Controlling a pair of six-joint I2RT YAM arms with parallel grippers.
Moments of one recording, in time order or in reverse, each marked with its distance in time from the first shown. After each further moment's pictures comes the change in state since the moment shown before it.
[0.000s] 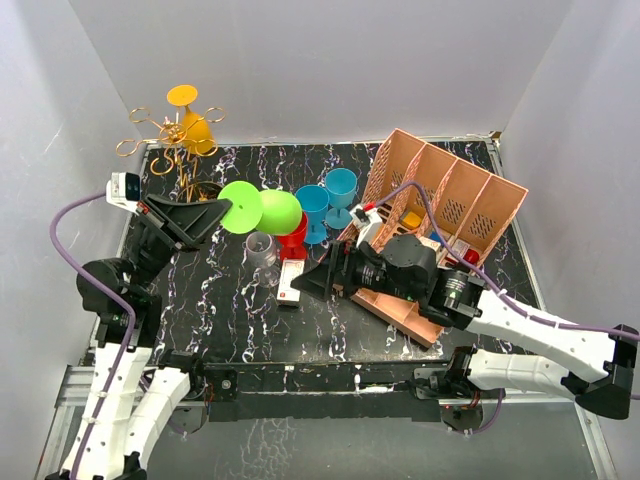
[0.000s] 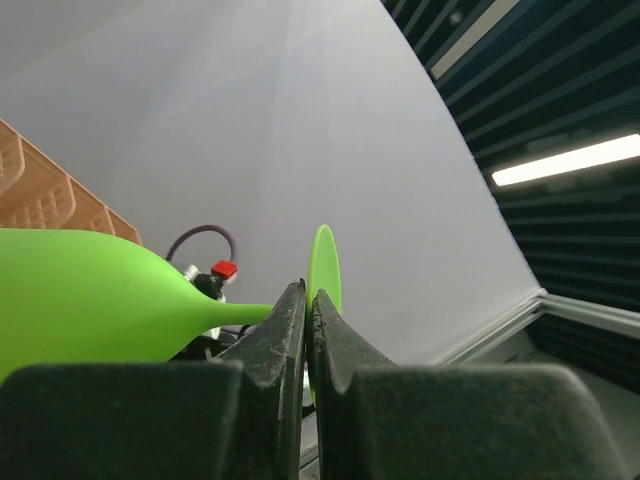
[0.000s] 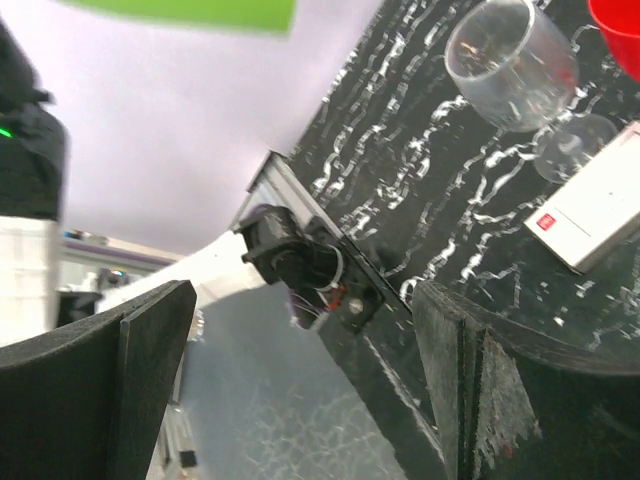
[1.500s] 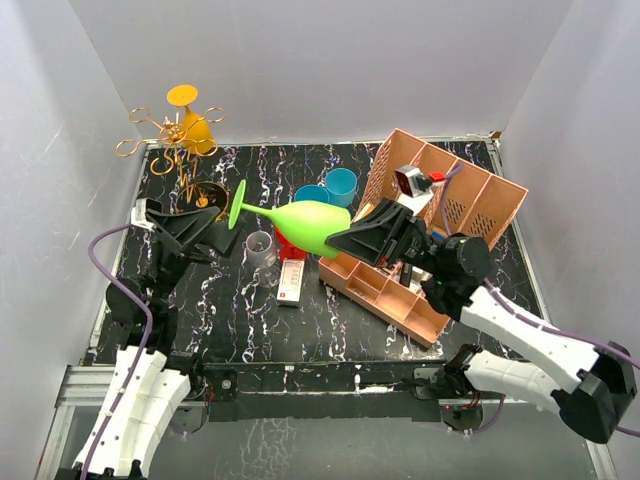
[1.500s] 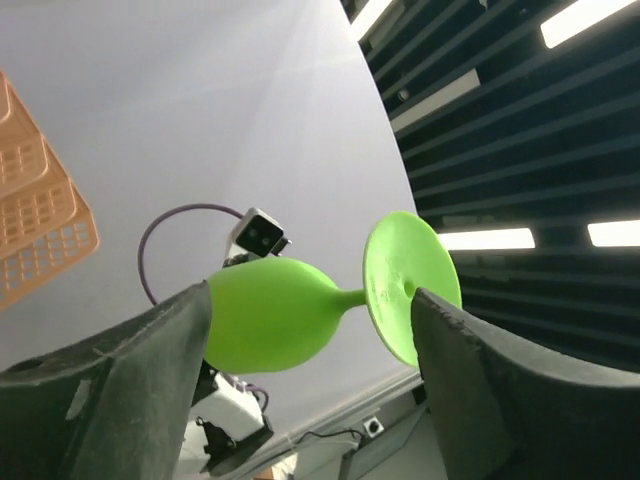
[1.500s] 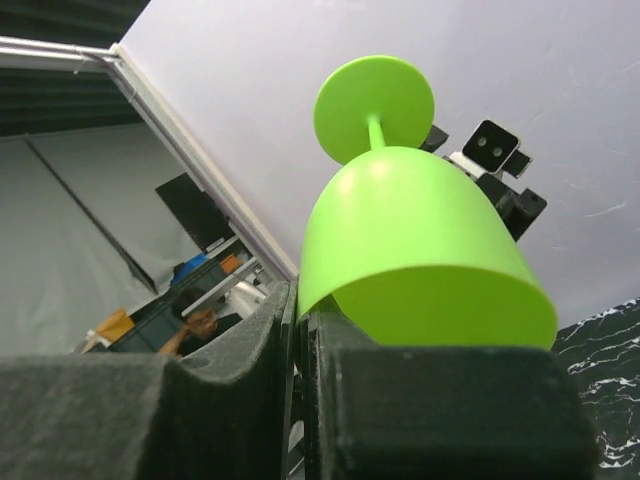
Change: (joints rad) left arm -0.005 -0.082 -0.345 0.276 -0.104 -0.365; right arm -0.318 0.025 -0.197 1.140 -0.503 0.396
